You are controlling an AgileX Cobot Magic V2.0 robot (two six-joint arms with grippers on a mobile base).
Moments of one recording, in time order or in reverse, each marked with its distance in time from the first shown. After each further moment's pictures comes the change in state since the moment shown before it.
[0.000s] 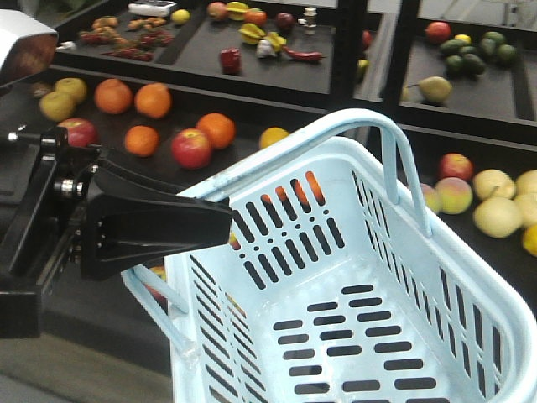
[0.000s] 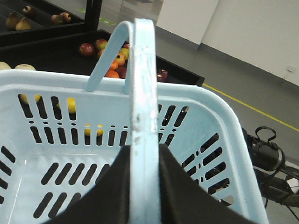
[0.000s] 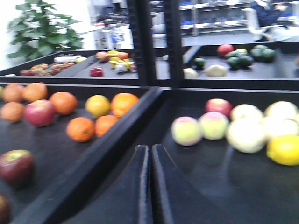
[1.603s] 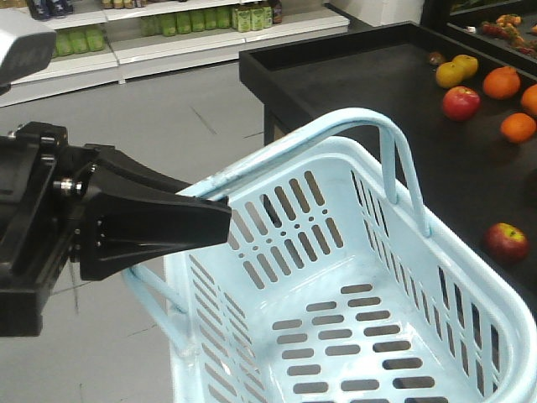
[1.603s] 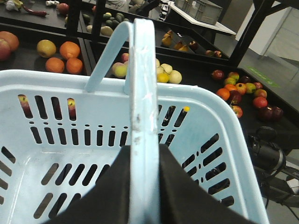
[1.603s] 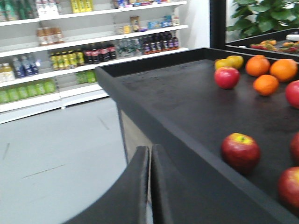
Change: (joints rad) left arm 0.000 0.000 0.000 0.000 0.000 0.000; right arm 0.000 0.000 0.000 0.000 0.000 0.000
